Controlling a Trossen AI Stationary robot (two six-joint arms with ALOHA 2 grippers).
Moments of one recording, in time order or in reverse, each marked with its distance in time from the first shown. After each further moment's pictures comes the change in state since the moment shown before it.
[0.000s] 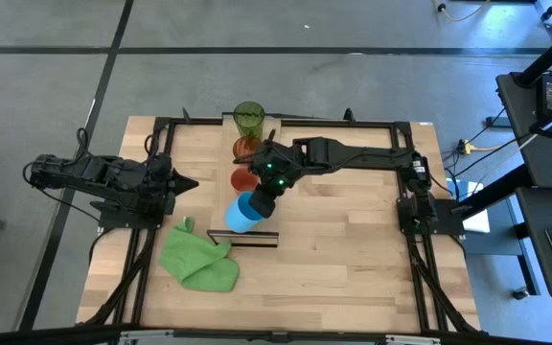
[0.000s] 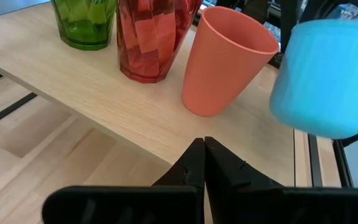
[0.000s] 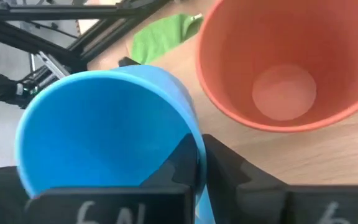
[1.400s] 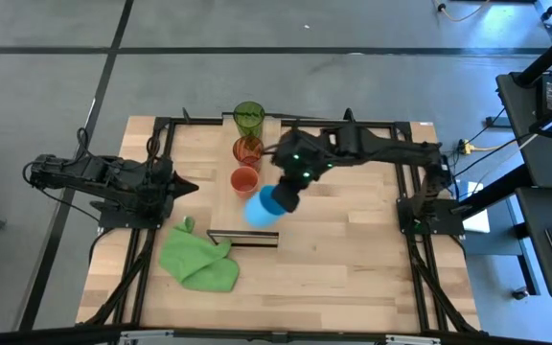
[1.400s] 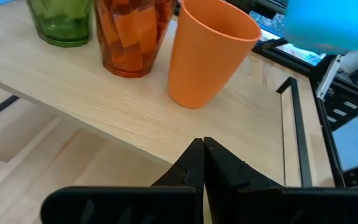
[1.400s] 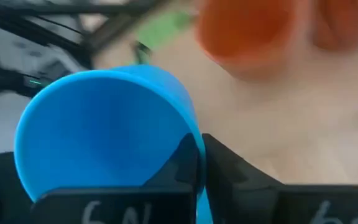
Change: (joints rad) left arm 0.000 0.000 0.000 -0.003 0.059 0.045; right arm 0.007 -0.162 0.000 -0.183 0.031 0.018
